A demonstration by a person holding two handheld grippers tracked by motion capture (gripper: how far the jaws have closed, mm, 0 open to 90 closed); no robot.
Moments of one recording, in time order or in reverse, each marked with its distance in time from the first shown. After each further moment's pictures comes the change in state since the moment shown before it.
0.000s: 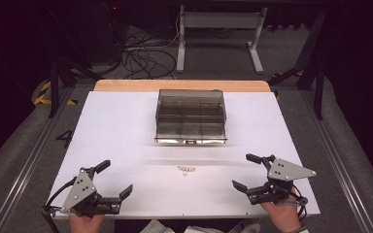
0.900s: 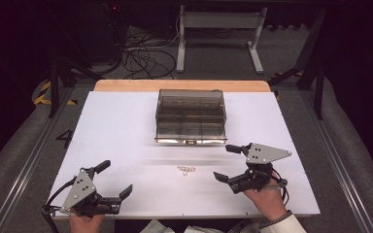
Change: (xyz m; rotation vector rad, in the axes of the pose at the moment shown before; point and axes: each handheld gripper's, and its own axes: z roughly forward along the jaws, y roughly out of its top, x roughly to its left) left arm 0.001 0.000 0.000 0.006 -0.005 -0.004; right arm 0.001 0.037 0.045 0.036 0.116 -0.004
